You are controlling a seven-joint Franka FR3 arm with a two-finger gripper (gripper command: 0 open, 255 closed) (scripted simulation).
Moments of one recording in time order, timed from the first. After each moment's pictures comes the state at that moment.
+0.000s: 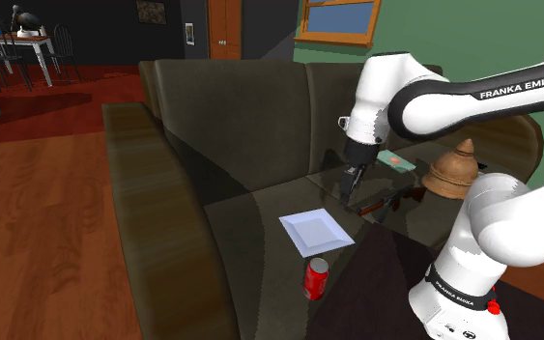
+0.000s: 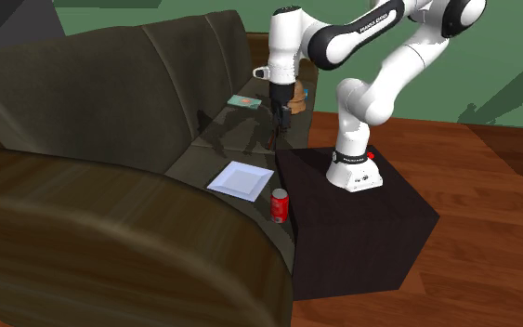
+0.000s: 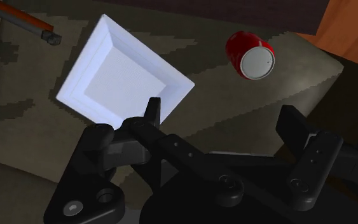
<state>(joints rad) 0.08 -0.83 0.13 -2.81 0.08 2.00 0.05</state>
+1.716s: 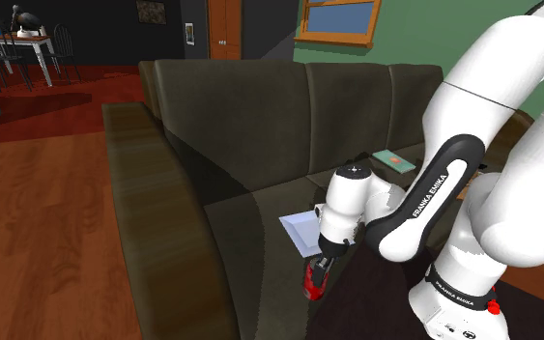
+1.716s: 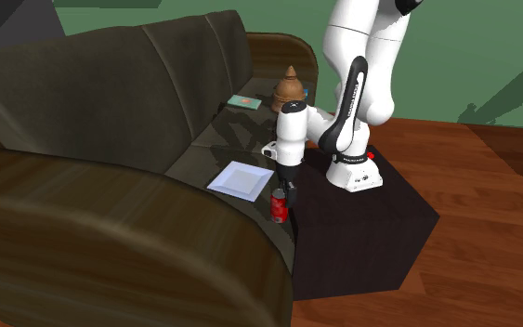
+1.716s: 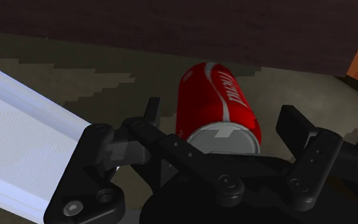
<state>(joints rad) 0.11 -0.12 0.42 -3.00 0.12 2.90 0.35</state>
